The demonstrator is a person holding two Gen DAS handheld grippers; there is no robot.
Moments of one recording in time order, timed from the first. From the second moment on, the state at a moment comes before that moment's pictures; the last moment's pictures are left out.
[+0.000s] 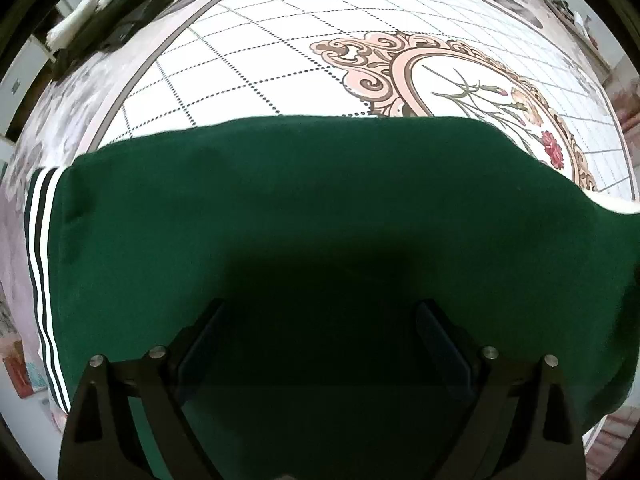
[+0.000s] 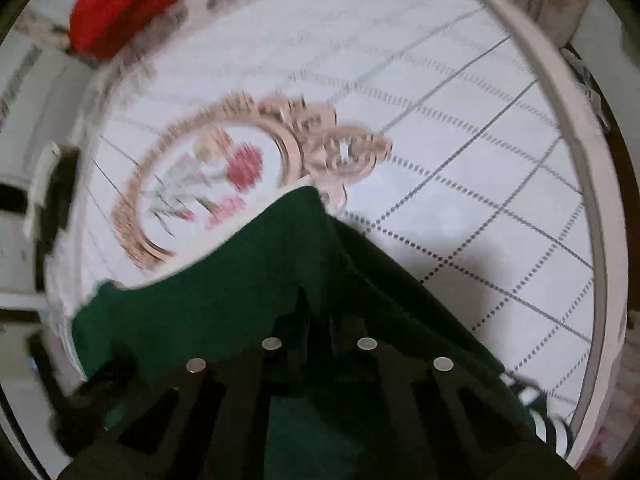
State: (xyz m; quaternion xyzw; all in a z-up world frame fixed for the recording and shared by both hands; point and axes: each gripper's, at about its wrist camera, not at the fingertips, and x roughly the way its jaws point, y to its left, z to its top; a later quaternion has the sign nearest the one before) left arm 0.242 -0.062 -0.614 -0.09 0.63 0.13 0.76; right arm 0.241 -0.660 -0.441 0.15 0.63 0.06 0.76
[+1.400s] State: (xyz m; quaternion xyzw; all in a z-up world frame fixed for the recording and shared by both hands) left arm 0.262 -0.074 -0.605 -0.12 0.66 0.07 0.74; right arm 0.154 -0.696 -0.436 0.34 0.65 0.04 0.68
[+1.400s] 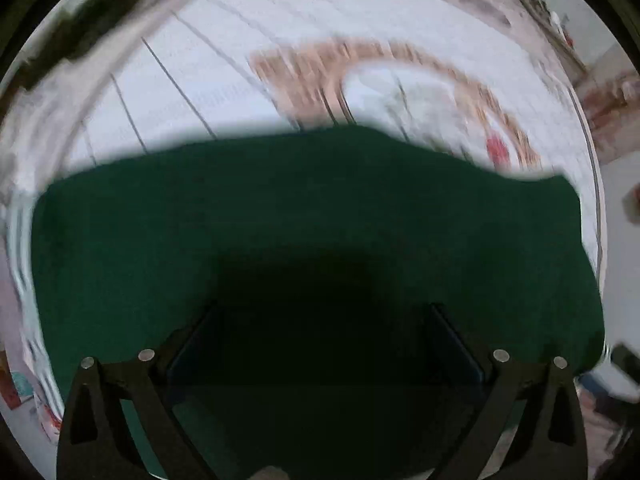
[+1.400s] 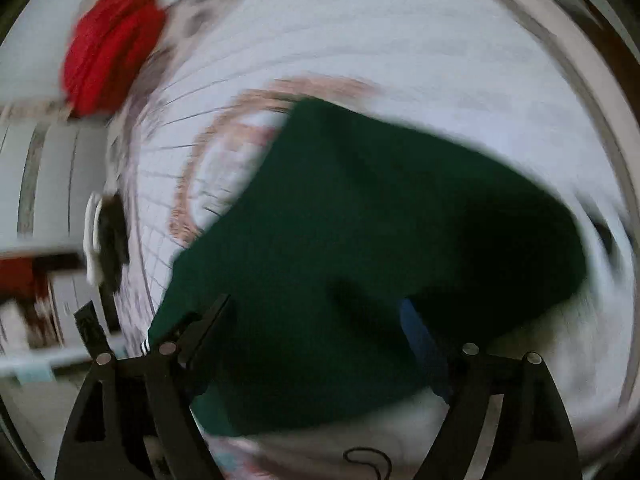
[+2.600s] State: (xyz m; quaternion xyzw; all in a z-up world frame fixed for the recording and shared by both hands) left arm 0.296 -0.074 -0.628 -0.17 0.60 0.06 0.78; right arm 0.160 -0.702 -0.555 0.54 0.48 0.20 0.66
